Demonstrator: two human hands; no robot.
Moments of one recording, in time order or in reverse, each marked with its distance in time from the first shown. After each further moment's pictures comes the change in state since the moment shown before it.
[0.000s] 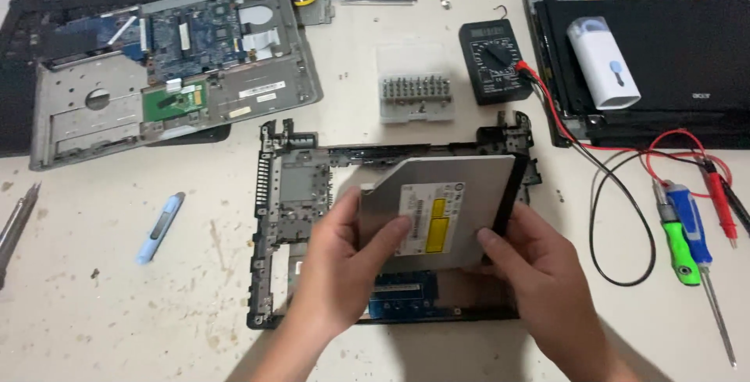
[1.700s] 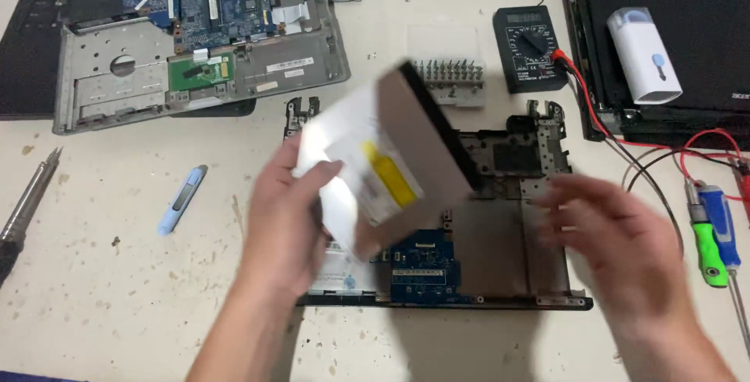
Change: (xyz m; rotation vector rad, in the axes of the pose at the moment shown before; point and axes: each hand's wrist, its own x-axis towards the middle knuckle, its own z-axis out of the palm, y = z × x) left_hand 0.004 0.063 -0.033 -0.290 0.488 -0.143; right_hand 0.019 0.008 -0.045 0.015 0.130 -0.231
